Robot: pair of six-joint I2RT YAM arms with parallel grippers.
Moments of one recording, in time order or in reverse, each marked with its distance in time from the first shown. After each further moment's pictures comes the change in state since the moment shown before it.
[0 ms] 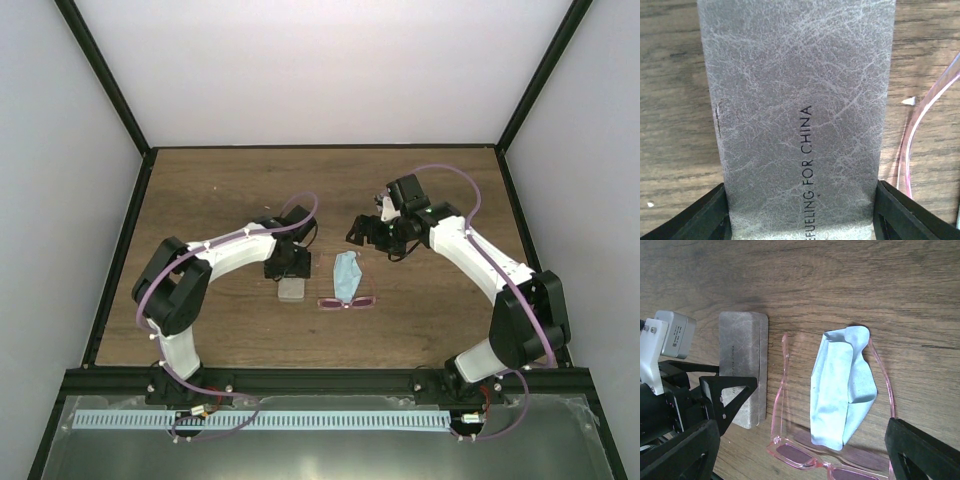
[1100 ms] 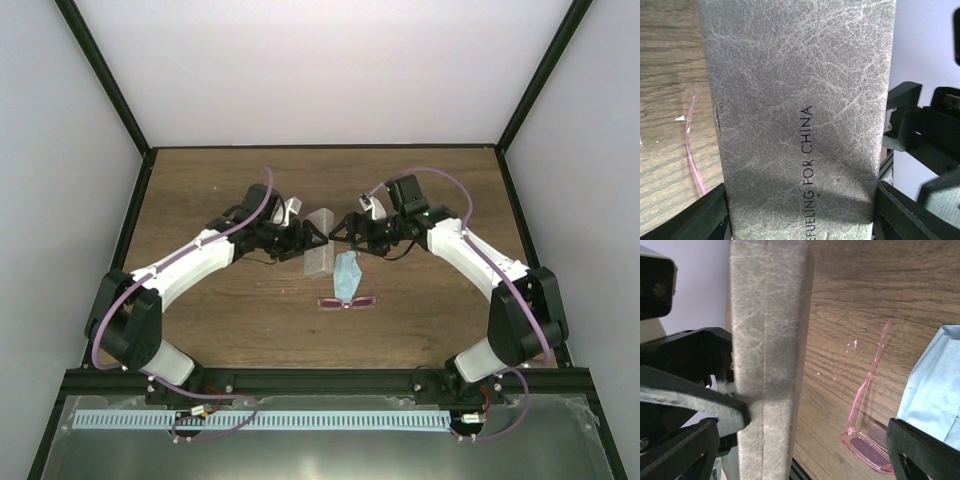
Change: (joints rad) left arm 0.137 -0.296 -0.143 0.402 0.594 -0.109; right arm 0.000 0.011 -0.043 0.180 -0.352 0.034
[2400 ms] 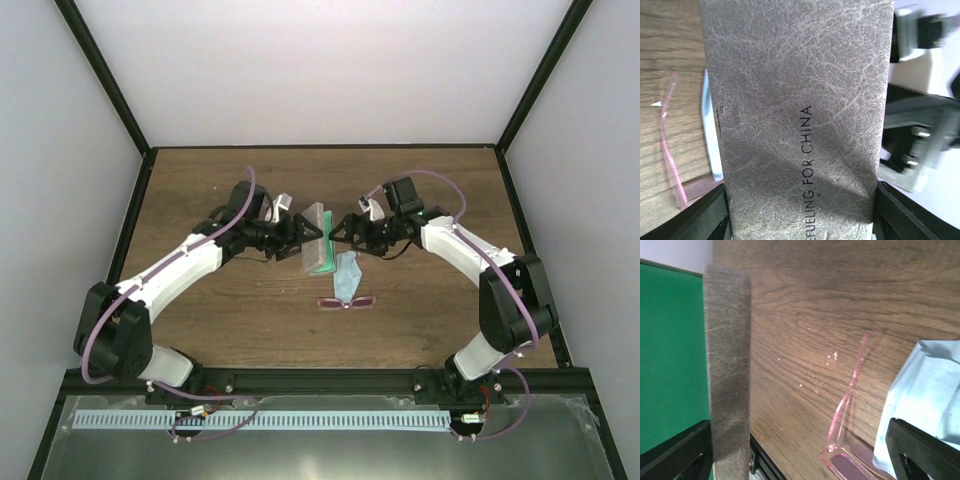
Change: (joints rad) left arm 0.043 -0.071 -0.037 0.039 0.089 -0.137; right arm -0.005 0.086 -0.005 0.070 0.014 -0.017
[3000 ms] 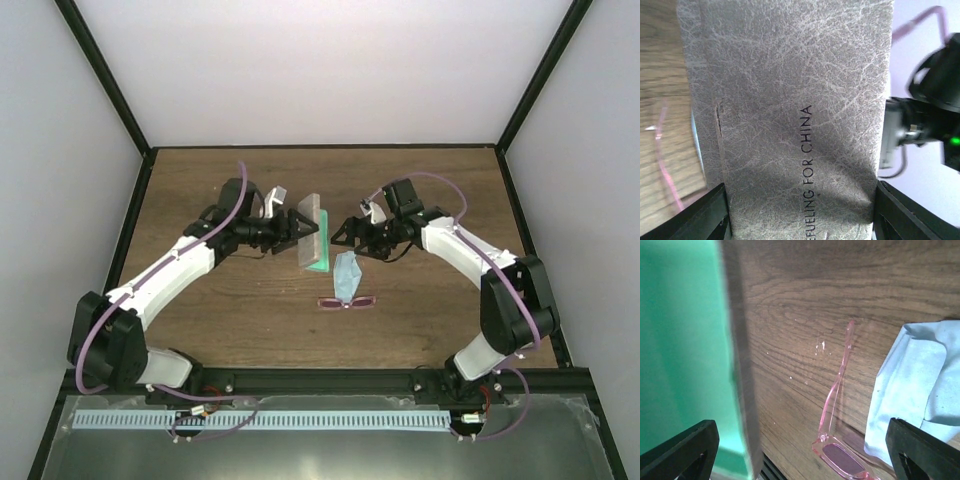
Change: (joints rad) left arm 0.022 -0.063 0.007 0.031 0.028 0.052; right arm 0.000 -0.006 -0.019 -0.044 0.035 0.000
